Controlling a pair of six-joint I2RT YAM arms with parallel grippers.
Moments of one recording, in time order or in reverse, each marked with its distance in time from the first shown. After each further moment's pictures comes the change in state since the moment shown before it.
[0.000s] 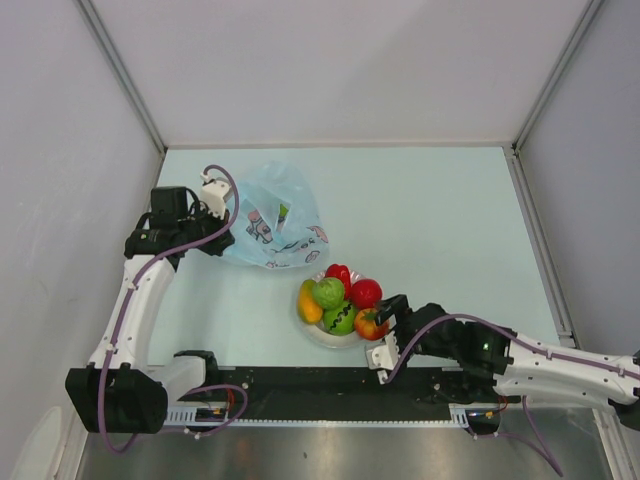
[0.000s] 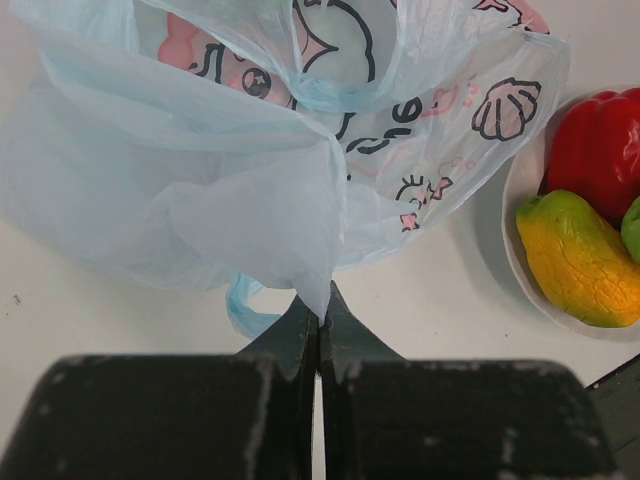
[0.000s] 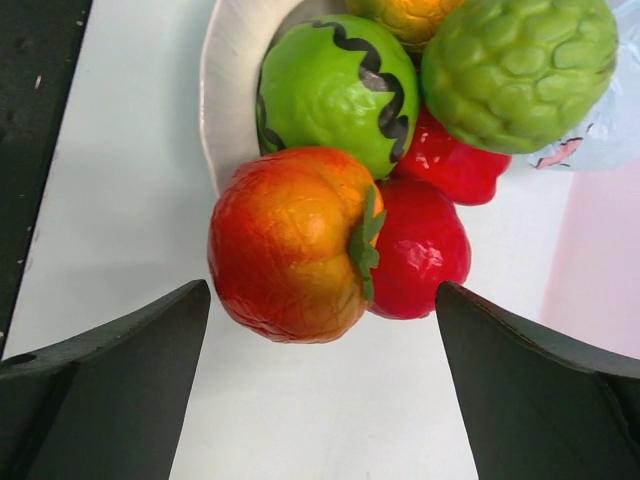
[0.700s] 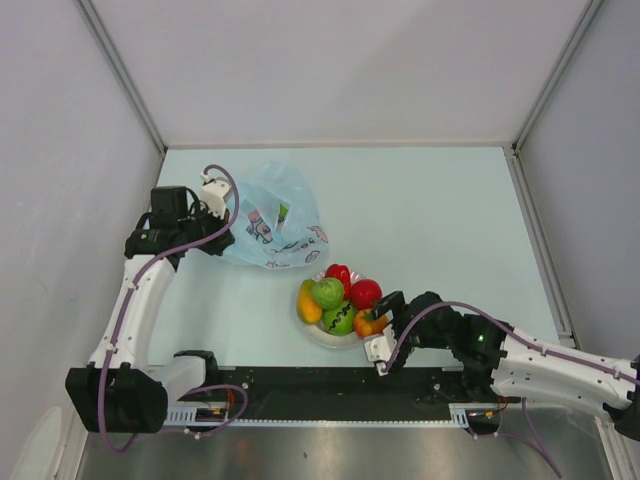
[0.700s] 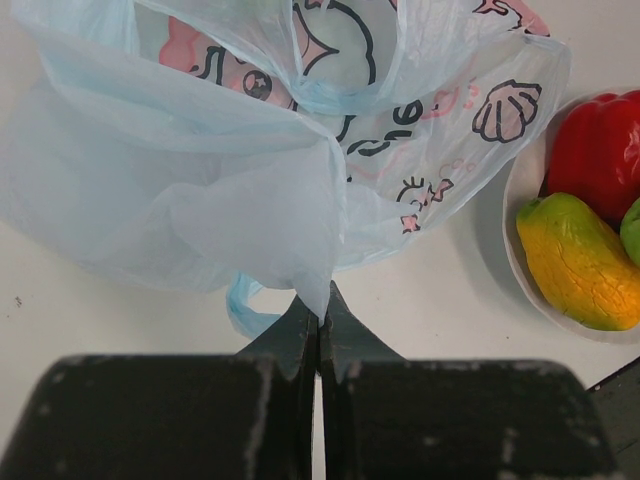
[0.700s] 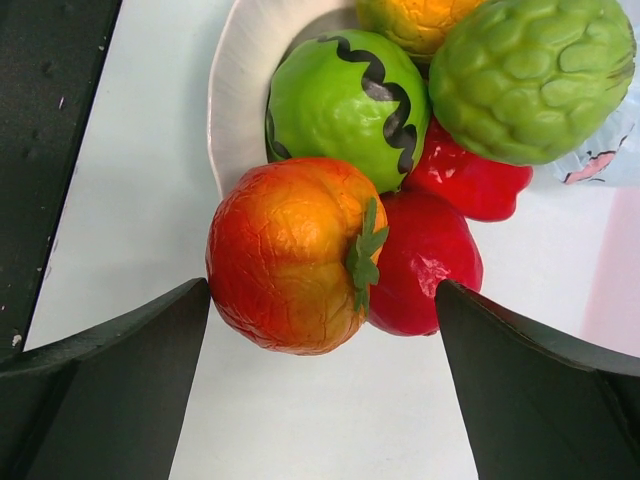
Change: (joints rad) left arm 0.000 0.001 -0.001 0.007 0.002 0.000; right arm -0.113 0.069 0.048 -0.006 -0.163 -0.011
